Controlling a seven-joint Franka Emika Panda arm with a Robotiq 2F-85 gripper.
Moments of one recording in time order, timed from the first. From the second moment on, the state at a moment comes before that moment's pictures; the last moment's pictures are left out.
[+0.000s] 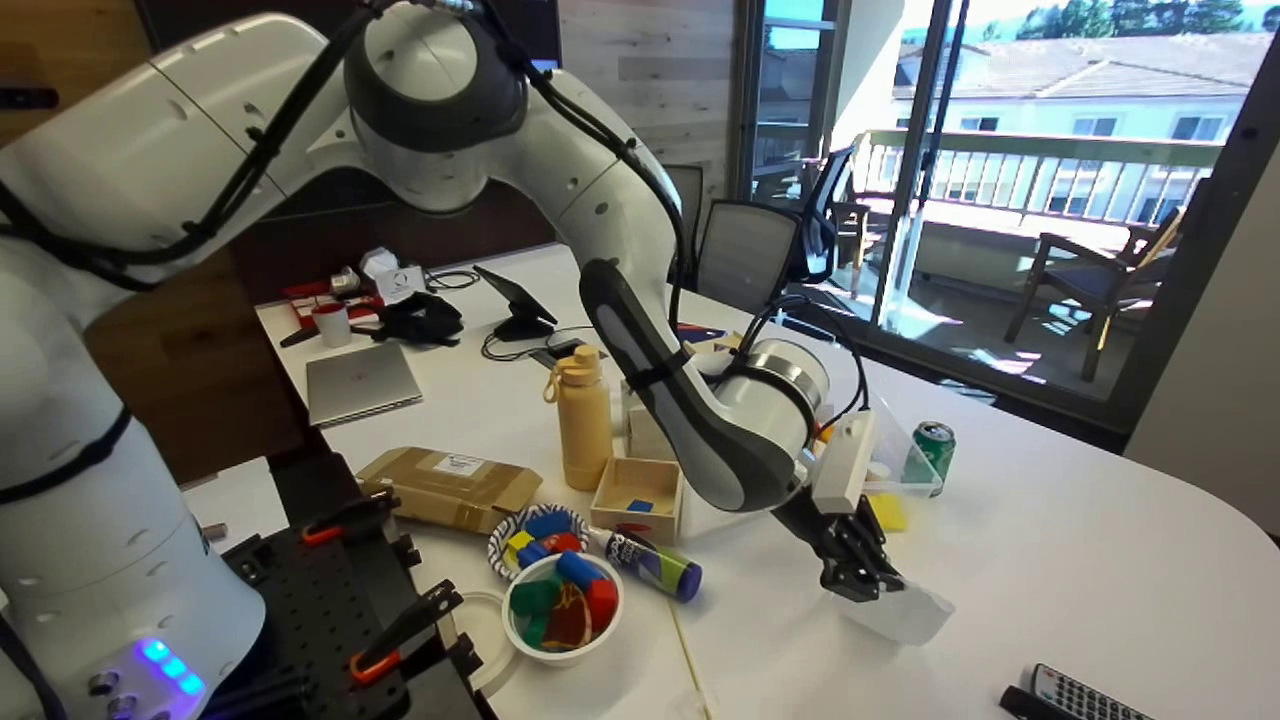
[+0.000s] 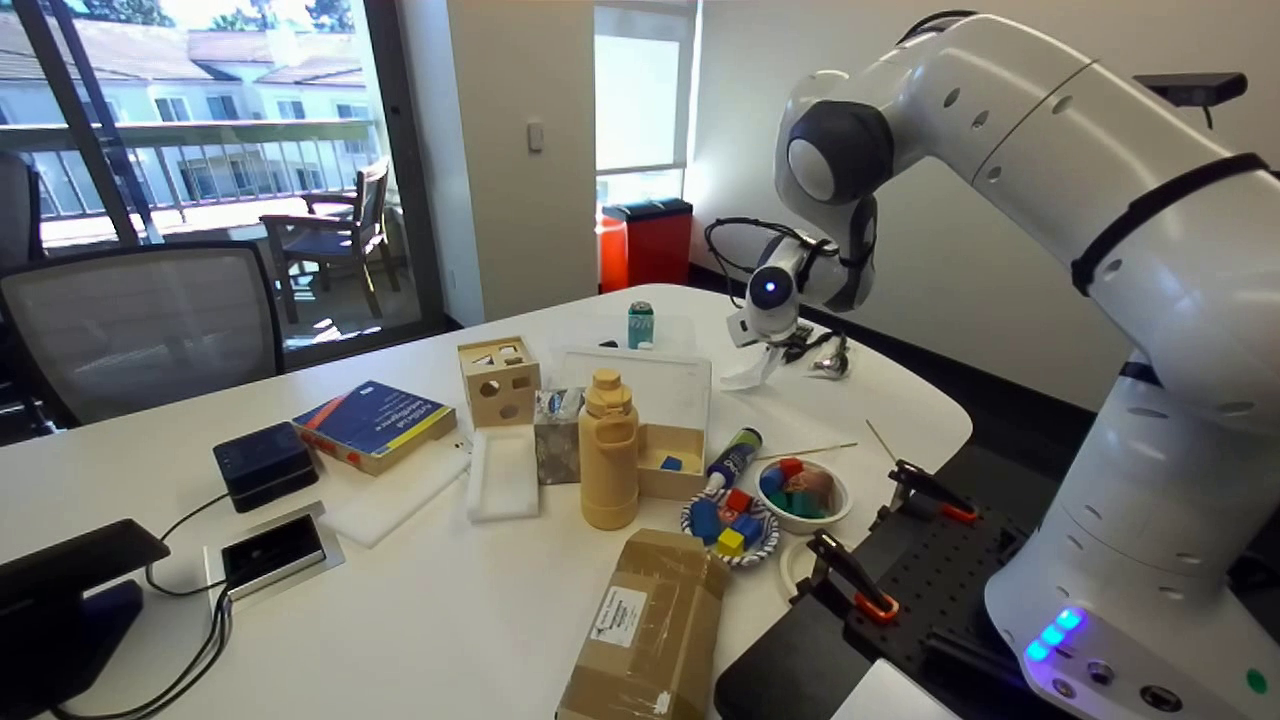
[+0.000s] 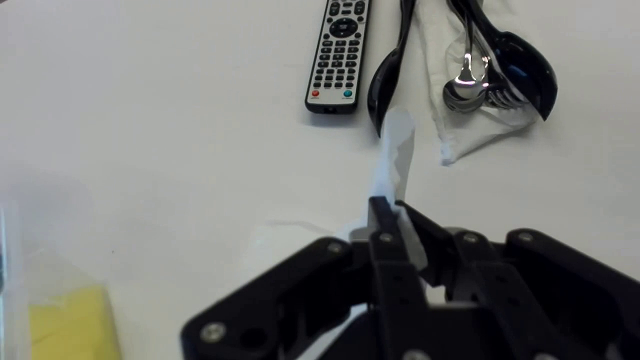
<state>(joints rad) 0.01 1.06 -0.62 -1.63 -1.90 3.00 -0.14</state>
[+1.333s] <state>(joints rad) -0.12 0.99 -0.32 -1.61 -1.86 2.87 -0.80</state>
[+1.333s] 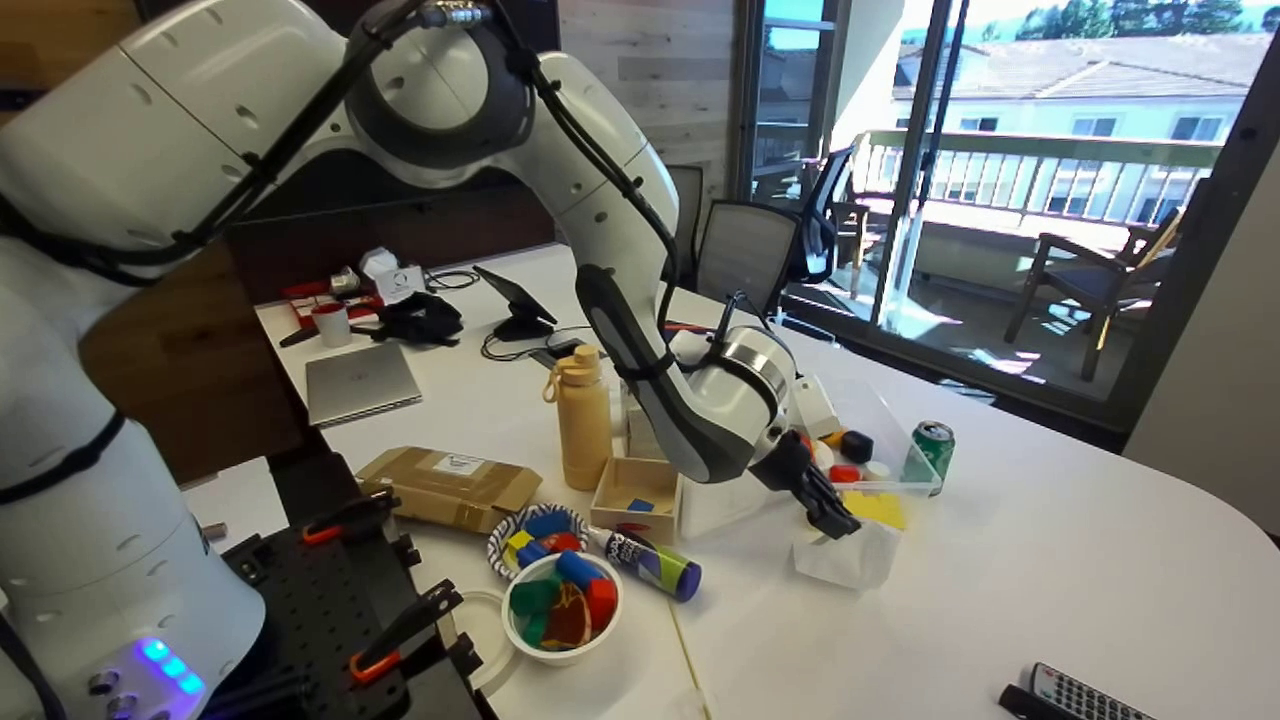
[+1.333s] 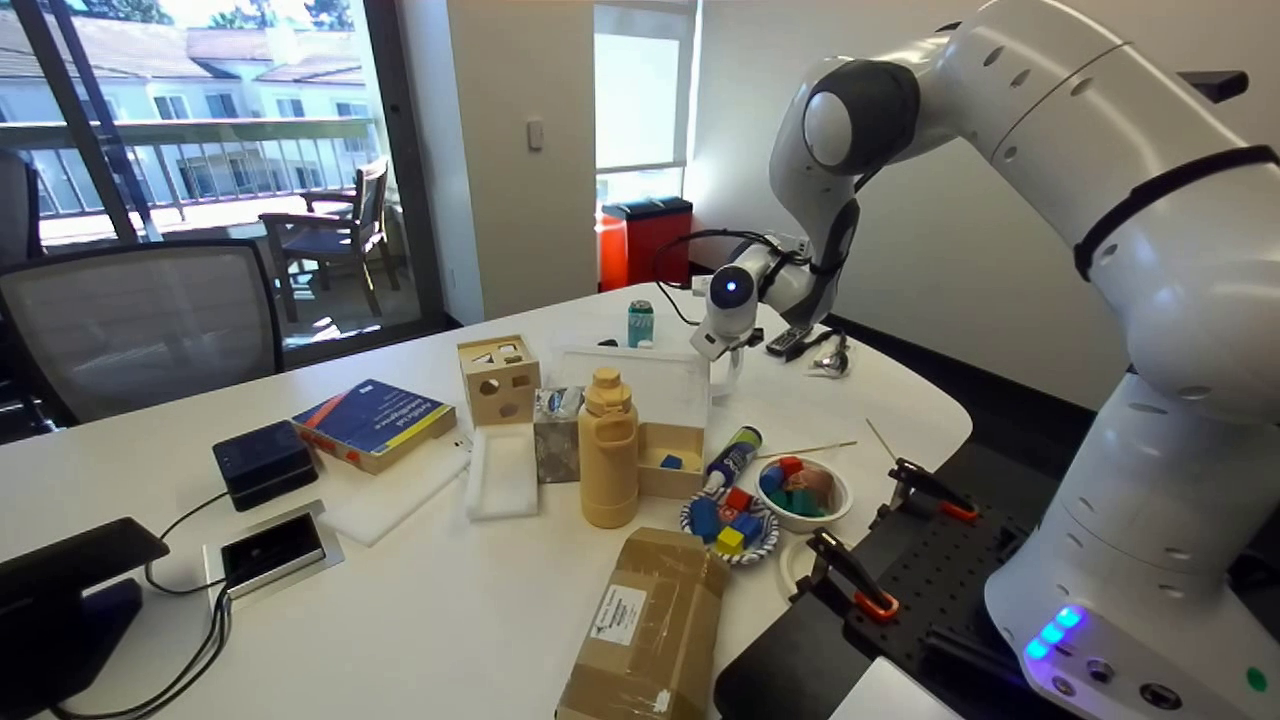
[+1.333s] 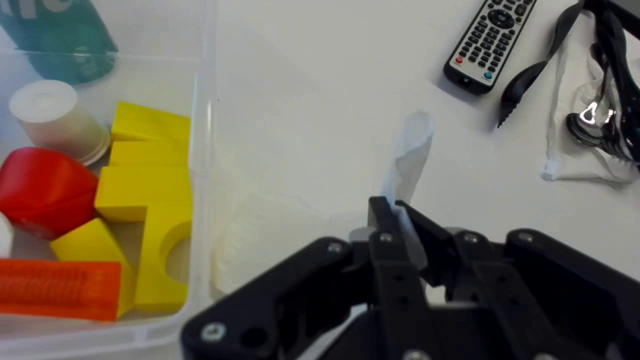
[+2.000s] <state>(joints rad) -0.17 1.04 -0.26 -1.54 -1.89 2.93 -0.98</state>
